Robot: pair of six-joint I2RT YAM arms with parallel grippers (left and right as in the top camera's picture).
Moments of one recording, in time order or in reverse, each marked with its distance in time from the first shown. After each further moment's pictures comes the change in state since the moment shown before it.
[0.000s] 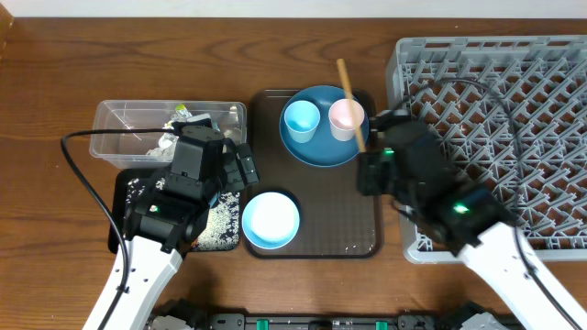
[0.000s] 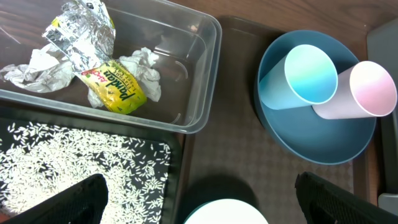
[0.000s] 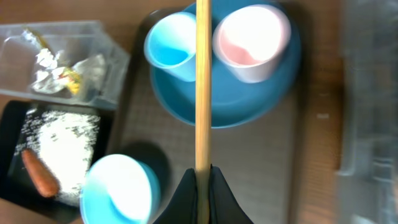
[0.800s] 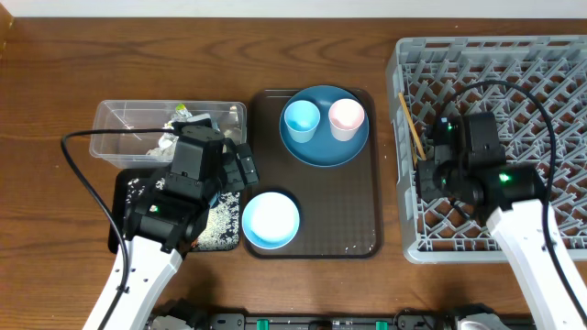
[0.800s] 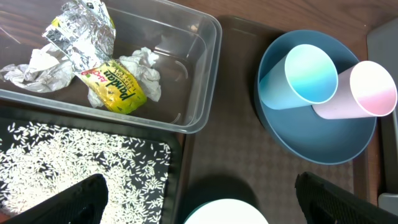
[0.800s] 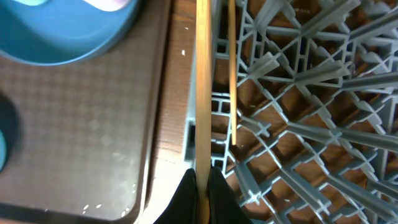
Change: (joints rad) left arm 0.000 0.000 0.000 0.000 0.000 0.000; right arm -0.371 0.082 0.003 -0.260 -0.028 -0.425
